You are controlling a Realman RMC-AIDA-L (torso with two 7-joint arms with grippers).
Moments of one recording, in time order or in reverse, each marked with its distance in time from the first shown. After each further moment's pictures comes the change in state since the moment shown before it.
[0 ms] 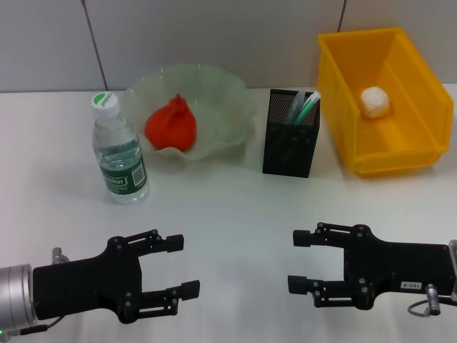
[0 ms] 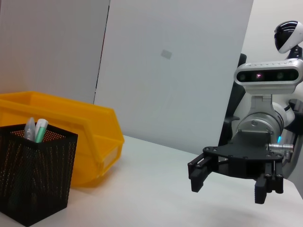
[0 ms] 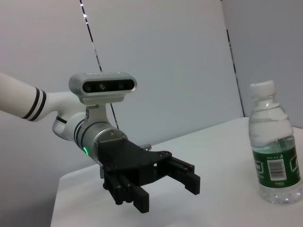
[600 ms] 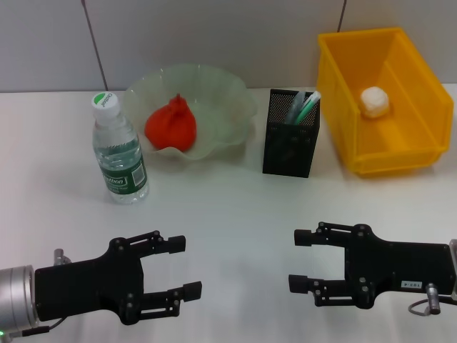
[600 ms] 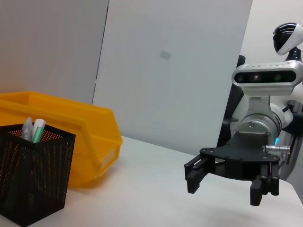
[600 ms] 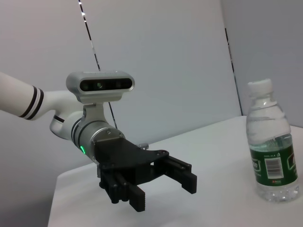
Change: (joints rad) left arm 0.000 -0.003 0.000 -0.004 0.000 0.001 0.000; right arm 0.000 -0.002 0.000 0.000 -0.002 0.007 -0.001
